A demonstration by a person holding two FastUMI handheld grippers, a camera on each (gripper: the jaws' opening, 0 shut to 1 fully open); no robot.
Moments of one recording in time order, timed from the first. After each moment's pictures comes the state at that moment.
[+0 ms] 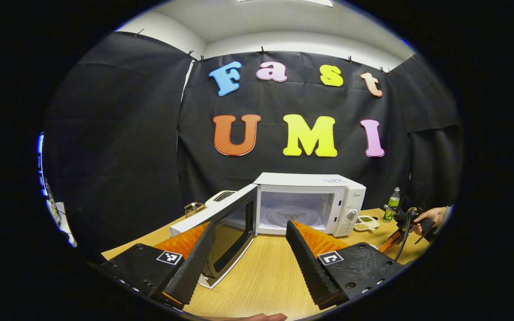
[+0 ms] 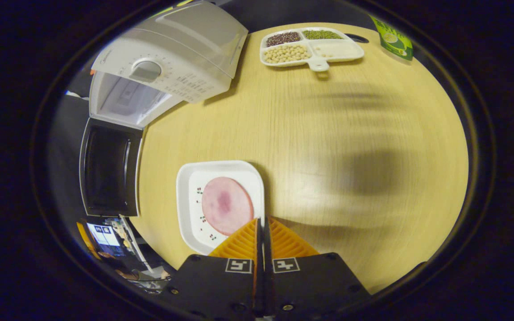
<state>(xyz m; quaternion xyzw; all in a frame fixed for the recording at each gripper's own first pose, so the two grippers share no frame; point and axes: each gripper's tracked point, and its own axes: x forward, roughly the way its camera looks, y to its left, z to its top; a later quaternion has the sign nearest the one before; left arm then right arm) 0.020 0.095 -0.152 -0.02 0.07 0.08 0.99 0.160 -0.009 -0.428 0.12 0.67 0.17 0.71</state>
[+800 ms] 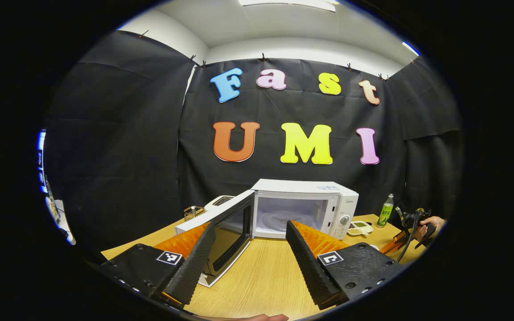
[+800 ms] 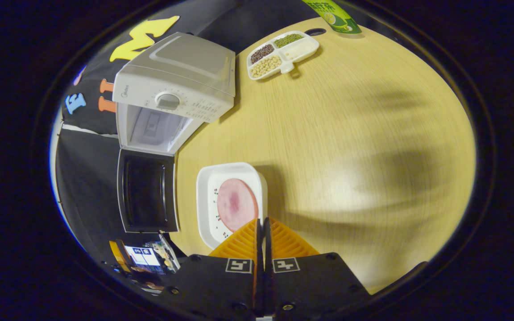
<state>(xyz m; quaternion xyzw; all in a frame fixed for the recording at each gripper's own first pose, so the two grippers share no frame) -0.002 0.088 -0.143 -0.04 0.05 0.08 1.00 0.135 -0.001 -0.391 0.29 0.61 0.16 0.72</state>
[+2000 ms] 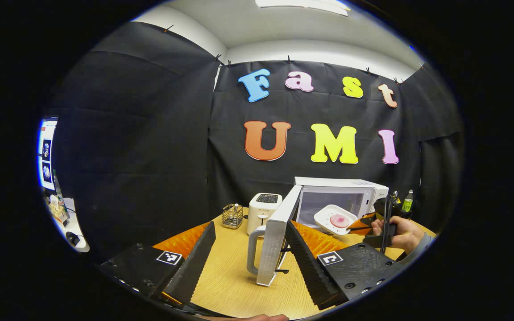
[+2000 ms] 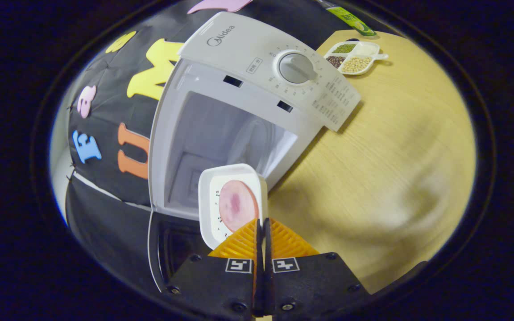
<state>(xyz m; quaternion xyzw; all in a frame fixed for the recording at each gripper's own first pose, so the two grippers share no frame) -0.043 0.225 -0.172 -0.04 0.04 0.12 0.99 0.274 0.285 -0.351 0.49 0.34 0.06 0.80</state>
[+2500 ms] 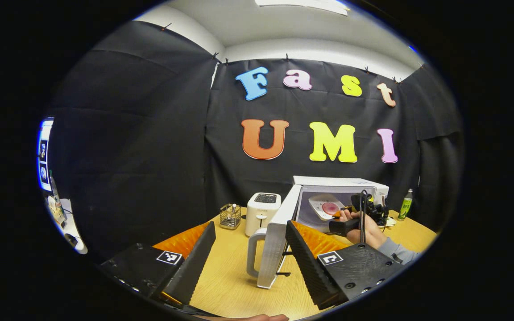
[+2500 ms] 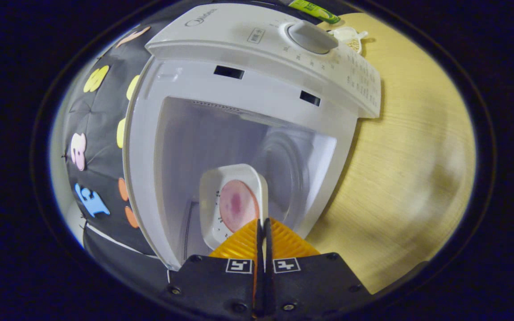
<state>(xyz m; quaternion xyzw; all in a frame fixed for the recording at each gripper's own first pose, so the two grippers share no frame) -0.027 0.230 -0.171 -0.03 0.04 0.11 0.99 0.372 0.311 -0.353 0.58 0.23 -0.02 0.78</state>
